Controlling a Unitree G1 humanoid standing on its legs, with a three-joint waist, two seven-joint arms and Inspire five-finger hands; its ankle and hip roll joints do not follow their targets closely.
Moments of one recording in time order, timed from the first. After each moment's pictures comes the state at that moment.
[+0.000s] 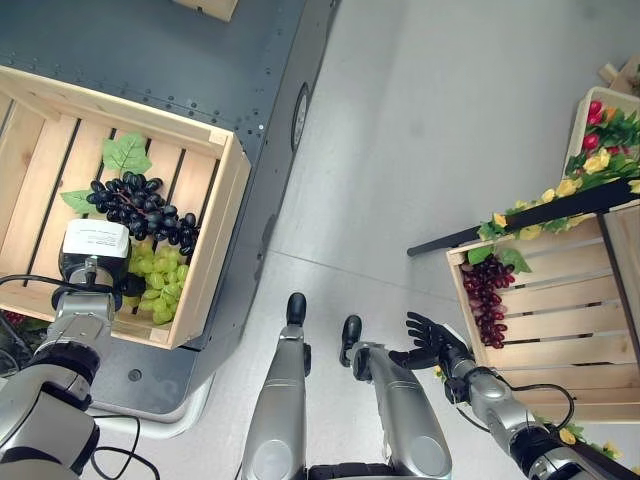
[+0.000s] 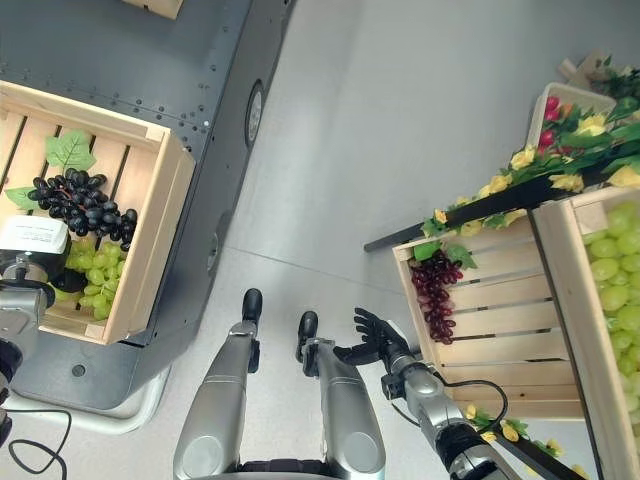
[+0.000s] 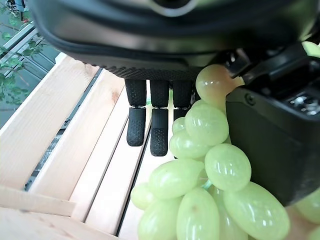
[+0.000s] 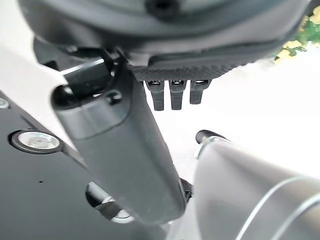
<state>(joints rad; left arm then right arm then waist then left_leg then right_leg) -0.54 0.96 -0.52 0.91 0.82 0.19 0.26 -0.19 -0.40 0.44 0.74 0.44 -0.12 0.06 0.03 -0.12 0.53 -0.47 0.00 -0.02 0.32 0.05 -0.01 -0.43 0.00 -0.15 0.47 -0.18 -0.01</state>
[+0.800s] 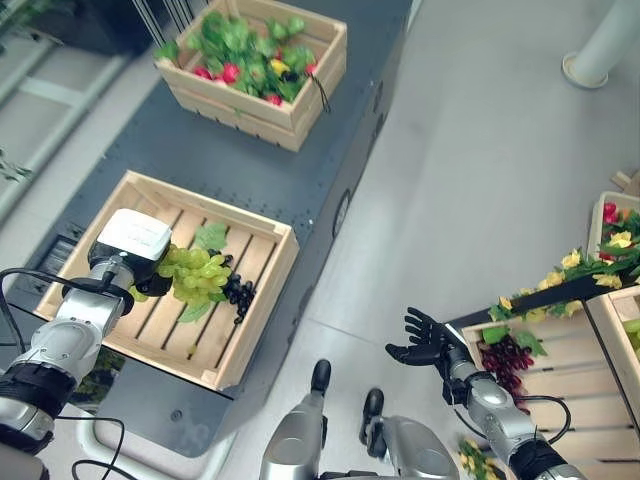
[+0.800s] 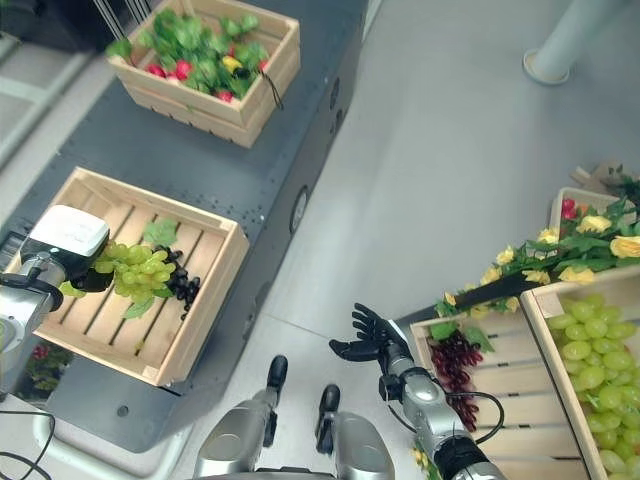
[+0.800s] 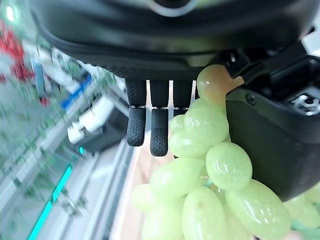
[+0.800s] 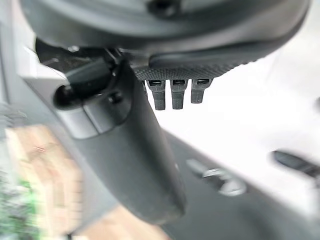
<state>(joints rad) -0.32 1.15 -0.41 0.36 1.05 0.09 0.06 -0.09 -0.38 0.33 0.56 0.60 -0.09 0.06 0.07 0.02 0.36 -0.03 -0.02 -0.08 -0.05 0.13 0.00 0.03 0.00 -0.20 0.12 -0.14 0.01</state>
